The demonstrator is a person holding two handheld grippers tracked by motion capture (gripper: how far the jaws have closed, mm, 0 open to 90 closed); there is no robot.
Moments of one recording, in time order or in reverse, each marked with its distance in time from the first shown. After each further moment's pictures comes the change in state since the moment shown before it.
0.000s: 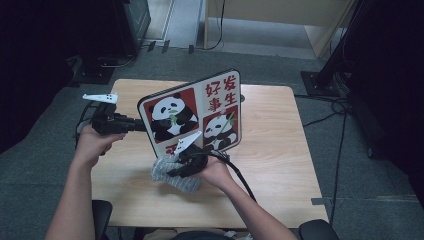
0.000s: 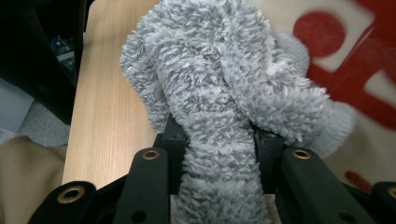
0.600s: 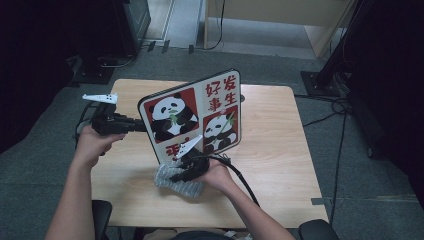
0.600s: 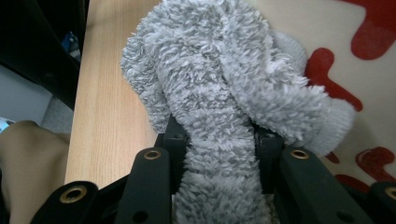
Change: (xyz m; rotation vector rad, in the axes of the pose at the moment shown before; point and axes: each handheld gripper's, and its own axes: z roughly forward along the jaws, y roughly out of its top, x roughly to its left) left arm 0.000 0.000 -0.001 0.002 0.004 -0.002; right arm -0.004 -0.017 0.009 0.040 0.046 0.046
